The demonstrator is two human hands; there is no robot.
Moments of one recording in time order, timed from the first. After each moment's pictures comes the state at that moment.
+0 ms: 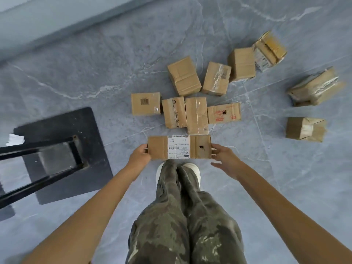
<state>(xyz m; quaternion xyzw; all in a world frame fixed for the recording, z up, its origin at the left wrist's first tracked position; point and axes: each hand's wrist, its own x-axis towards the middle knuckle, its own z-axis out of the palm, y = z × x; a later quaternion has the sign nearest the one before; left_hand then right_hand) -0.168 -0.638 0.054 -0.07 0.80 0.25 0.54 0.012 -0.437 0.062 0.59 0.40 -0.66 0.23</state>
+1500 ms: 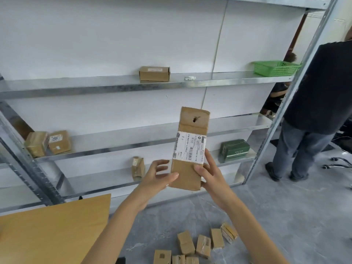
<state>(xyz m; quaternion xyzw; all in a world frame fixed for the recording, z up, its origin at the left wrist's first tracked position) -0.208 -0.627 0.869 0.25 0.67 0.62 0.33 -0.089 -0.467 0.866 0.16 0.63 -0.74 -0.18</state>
